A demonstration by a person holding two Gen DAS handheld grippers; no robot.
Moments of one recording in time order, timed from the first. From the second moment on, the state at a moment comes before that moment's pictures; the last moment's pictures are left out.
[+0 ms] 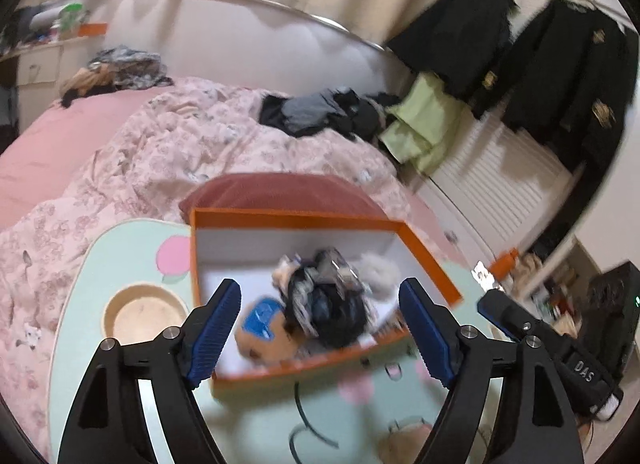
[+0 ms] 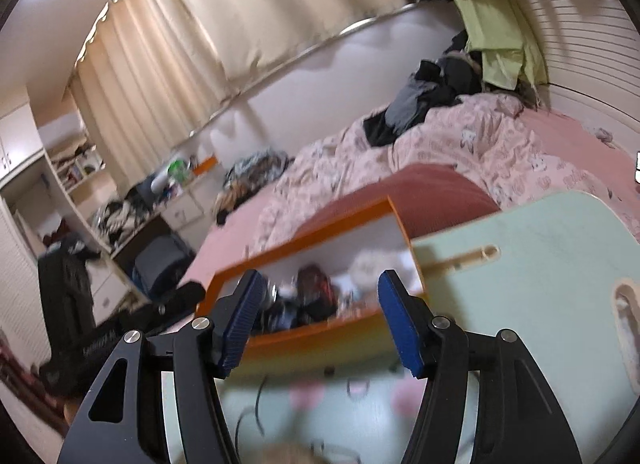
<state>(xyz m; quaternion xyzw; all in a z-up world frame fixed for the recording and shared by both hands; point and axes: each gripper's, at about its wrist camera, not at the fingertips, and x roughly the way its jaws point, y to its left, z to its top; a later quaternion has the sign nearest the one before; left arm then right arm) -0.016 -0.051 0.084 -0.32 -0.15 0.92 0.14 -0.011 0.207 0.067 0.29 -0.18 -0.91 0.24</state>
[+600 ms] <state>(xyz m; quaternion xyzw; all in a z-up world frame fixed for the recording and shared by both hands) 0.035 -0.054 0.043 -0.40 -0.06 0.90 0.16 0.037 0.156 0.006 0.43 0.01 -0.85 0.29</state>
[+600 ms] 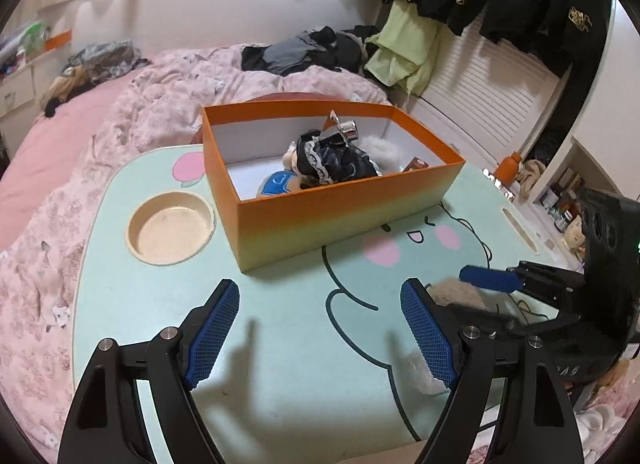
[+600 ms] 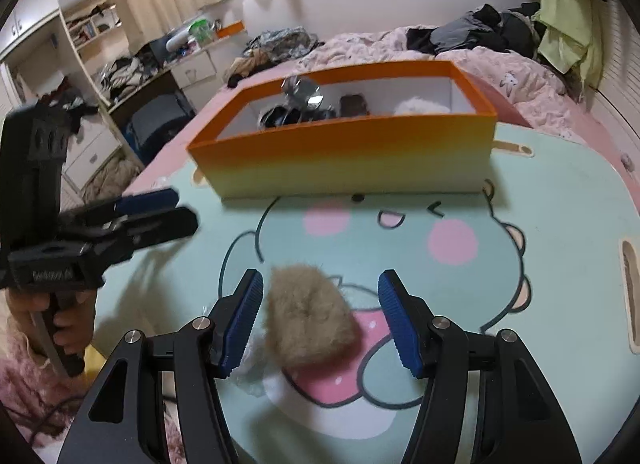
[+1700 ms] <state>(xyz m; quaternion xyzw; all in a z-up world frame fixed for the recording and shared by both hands) 0.080 0.031 0.020 -0.41 0.10 0.87 0.27 0.035 0.170 0.011 0.41 -0.01 -0.88 0.24</state>
